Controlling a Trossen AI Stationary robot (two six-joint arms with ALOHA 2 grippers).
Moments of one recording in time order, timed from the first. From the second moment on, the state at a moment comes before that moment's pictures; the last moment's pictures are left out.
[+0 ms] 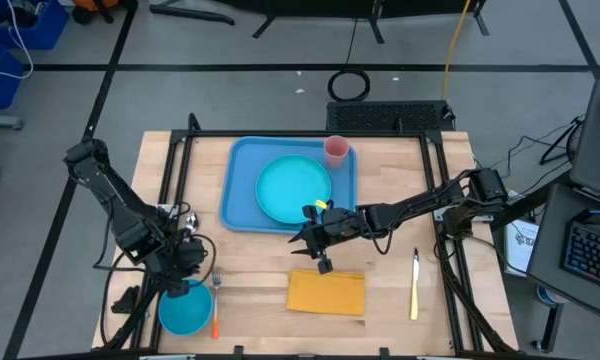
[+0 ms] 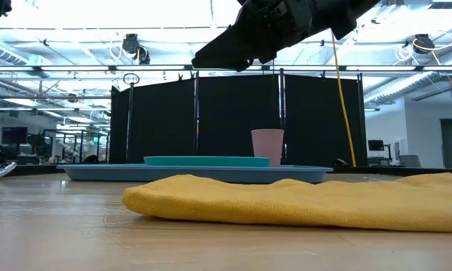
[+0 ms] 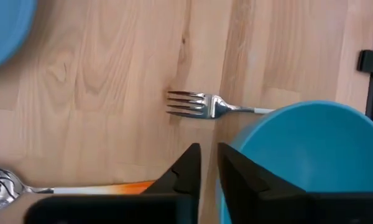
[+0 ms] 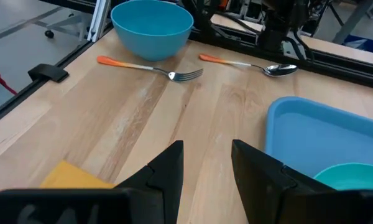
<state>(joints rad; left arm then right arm) -0.89 1.00 0.72 -0.93 -0.17 -1.05 0.16 1.71 1.01 0.26 -0.05 -0.15</state>
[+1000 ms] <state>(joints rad) -1.02 1.15 0.72 -0.93 -0.15 -1.10 0.18 1.71 1.01 0.26 -0.05 -0.13</state>
